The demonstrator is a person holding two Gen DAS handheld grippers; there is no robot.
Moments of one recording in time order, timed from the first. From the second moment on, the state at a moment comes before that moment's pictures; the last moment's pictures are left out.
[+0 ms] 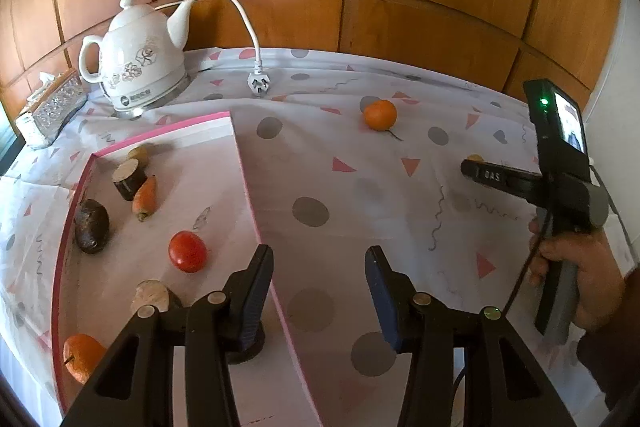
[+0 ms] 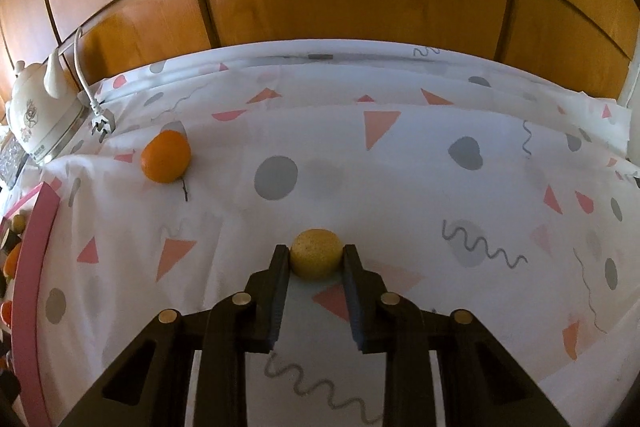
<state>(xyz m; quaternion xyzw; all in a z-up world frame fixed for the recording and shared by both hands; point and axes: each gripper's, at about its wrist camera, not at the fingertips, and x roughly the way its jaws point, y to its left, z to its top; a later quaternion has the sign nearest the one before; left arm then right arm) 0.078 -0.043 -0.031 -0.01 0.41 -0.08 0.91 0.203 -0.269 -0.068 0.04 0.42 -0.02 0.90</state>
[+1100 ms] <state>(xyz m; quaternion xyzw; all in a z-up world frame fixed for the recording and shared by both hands) 0.163 -0.091 -0.035 -0.03 0.45 -0.10 0.89 0.169 -0.293 -0.068 0.05 0.41 -0.05 0.91</state>
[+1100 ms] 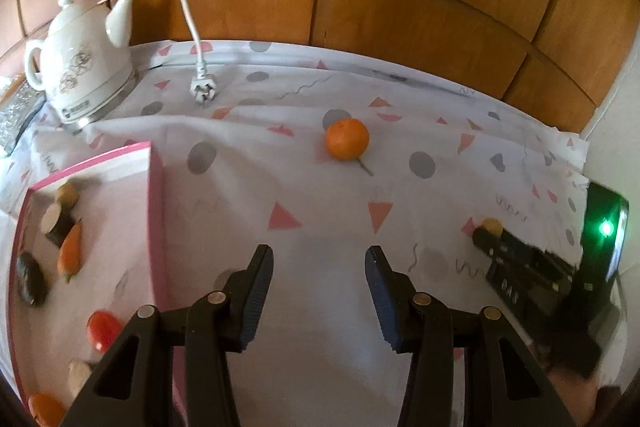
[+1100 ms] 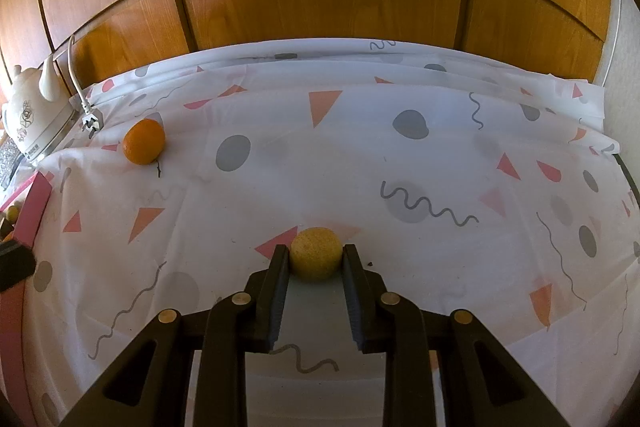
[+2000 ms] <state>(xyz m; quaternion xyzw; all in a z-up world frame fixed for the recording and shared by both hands) 0.294 -0.136 -0.072 -0.03 0.48 -0.11 0.87 0.169 -0.294 -0.069 0.05 0.41 -0.04 0.91</state>
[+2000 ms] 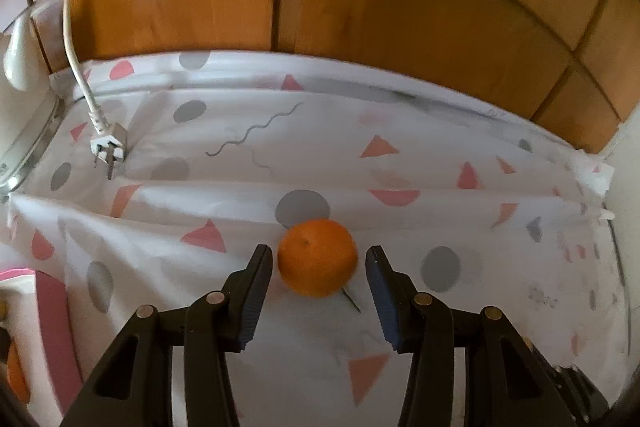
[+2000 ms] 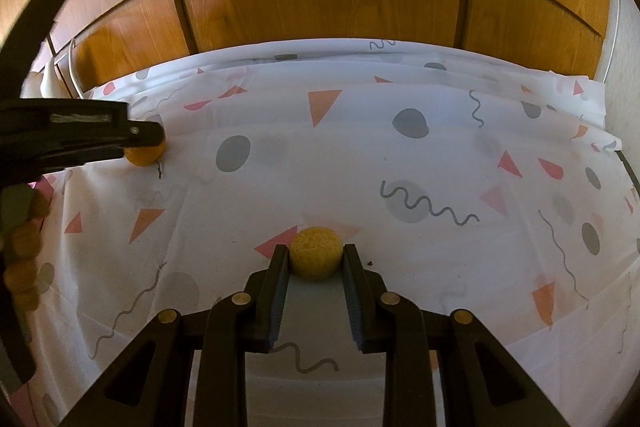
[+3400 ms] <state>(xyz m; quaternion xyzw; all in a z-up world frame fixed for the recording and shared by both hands) 0.095 -0.111 -0.076 0.00 0.43 -0.15 0.89 0.090 -0.282 -0.070 0.02 0.41 0.00 0.91</state>
